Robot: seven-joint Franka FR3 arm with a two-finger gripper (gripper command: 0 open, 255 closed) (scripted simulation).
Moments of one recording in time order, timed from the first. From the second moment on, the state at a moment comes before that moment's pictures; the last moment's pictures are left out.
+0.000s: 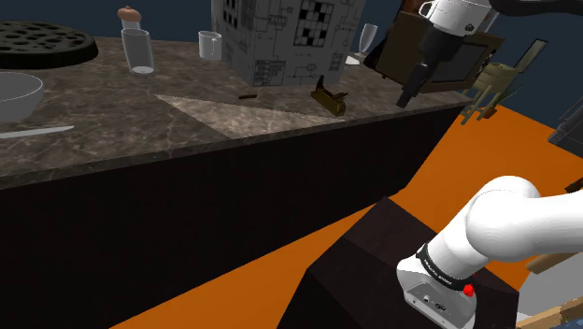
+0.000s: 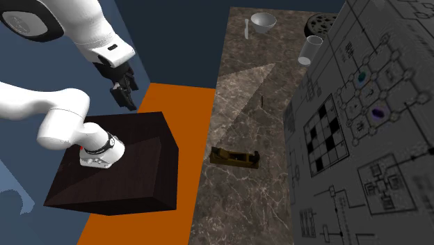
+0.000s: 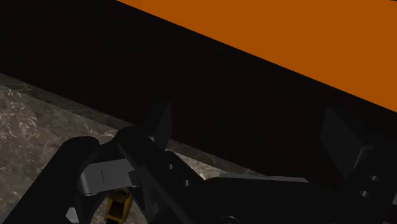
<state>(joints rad) -0.02 -0.83 0.00 -2.36 -0.08 1.59 -0.15</state>
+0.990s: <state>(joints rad) -0.08 -0.34 -0.08 -2.12 -0.08 1.83 -0.11</state>
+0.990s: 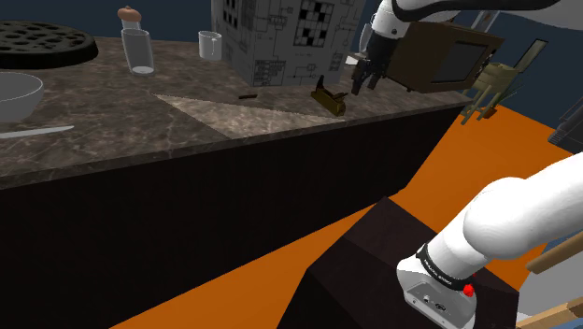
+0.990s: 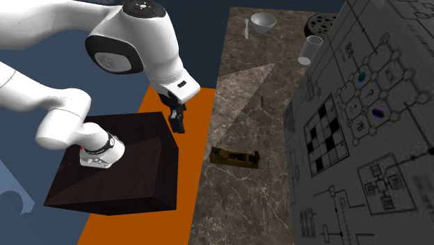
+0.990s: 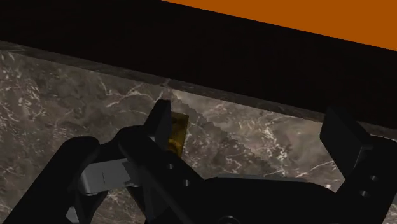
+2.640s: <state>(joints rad) -0.16 0.28 -0.15 -1.65 0.02 1.95 -0.09</state>
